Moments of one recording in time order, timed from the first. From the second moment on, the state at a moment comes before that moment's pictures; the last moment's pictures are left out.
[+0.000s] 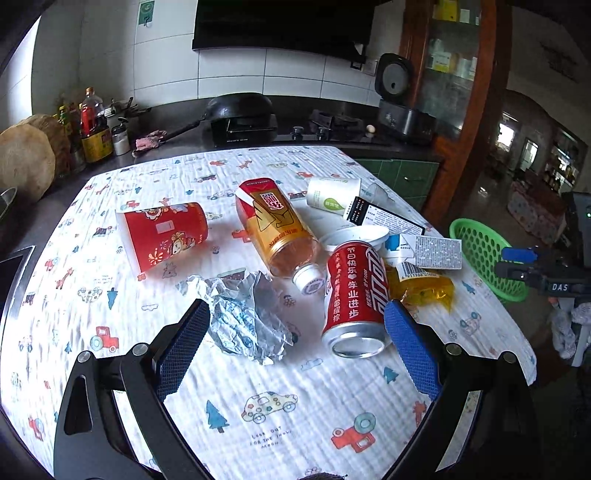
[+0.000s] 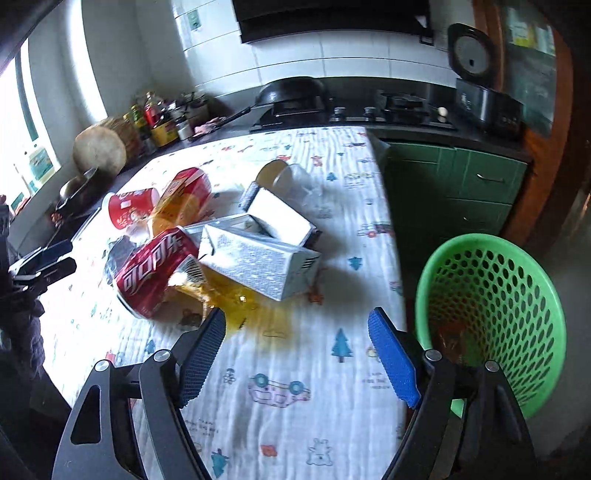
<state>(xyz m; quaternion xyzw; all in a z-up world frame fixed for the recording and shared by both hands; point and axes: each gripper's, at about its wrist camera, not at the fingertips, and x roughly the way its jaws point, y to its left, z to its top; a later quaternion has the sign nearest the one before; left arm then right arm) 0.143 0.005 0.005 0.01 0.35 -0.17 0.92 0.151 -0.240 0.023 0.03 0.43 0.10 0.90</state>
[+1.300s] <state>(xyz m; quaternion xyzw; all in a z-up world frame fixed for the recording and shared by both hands) 0.198 -0.063 -0.024 0.05 0.42 -0.23 0.88 0.160 -0.162 -0.019 -0.04 0.45 0.17 0.88</state>
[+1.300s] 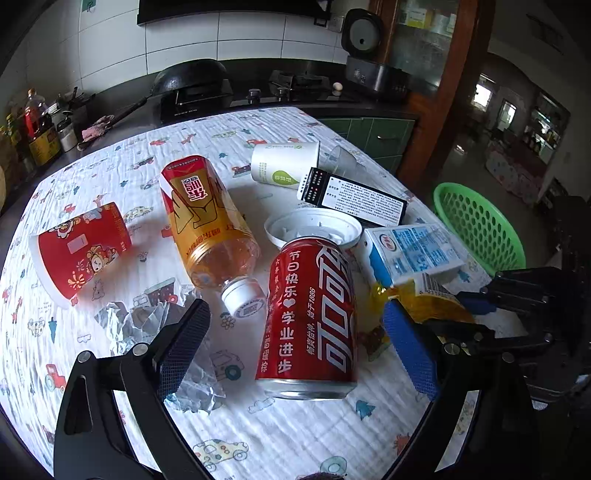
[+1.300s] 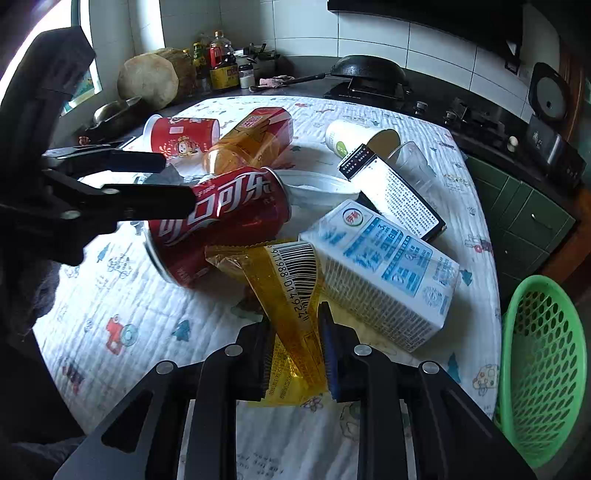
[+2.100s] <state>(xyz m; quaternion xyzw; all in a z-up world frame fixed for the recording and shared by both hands) 0.208 -0.099 -0.048 0.13 0.43 -0.20 0.87 0.088 -0.260 0.022 0.04 0.41 0.10 0.91</state>
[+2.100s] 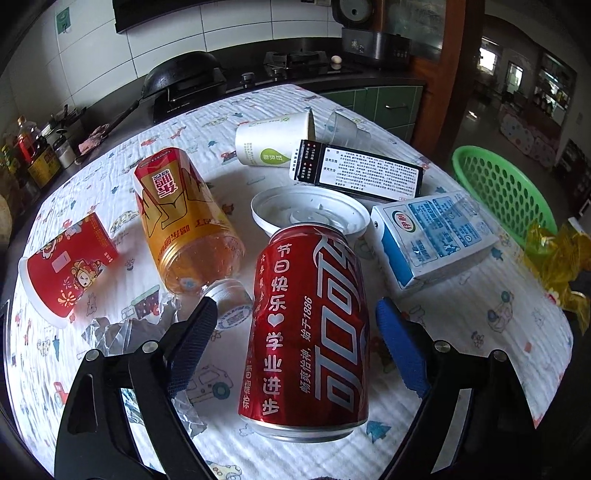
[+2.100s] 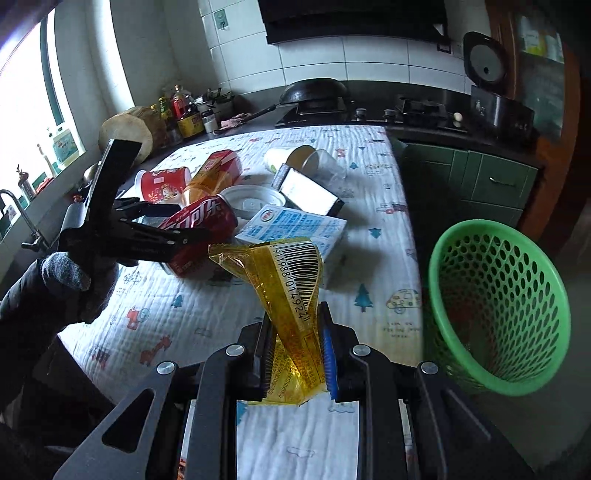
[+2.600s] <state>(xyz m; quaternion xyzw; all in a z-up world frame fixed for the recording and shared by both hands) 0.205 -0.105 -0.060 0.14 0.45 -0.20 0.86 0.122 -0.378 0.005 0.08 0.42 -0.06 0.90</state>
